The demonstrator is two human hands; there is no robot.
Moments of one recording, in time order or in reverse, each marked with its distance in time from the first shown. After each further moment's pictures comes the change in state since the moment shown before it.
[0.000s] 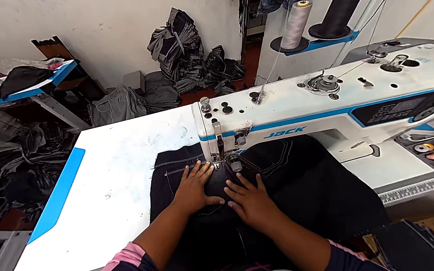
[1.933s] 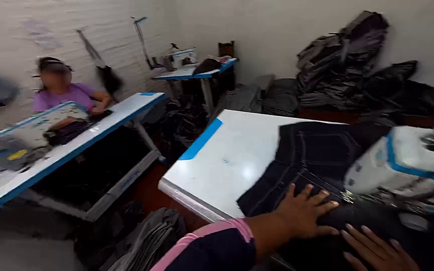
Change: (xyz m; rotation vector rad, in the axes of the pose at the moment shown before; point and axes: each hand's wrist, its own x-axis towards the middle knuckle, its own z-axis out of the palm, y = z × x) left_hand -0.035 0.007 0.010 -0.195 0.197 -0.011; right_hand 0.007 0.018 0.006 -0.092 0.156 -0.378
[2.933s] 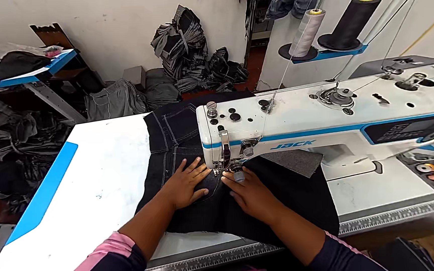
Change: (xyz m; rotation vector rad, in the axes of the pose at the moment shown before) left_hand 0.058 -0.045 -0.016 0.282 -0.198 0.308; right_hand 0.022 0.033 0.002 -0.047 0.252 0.031
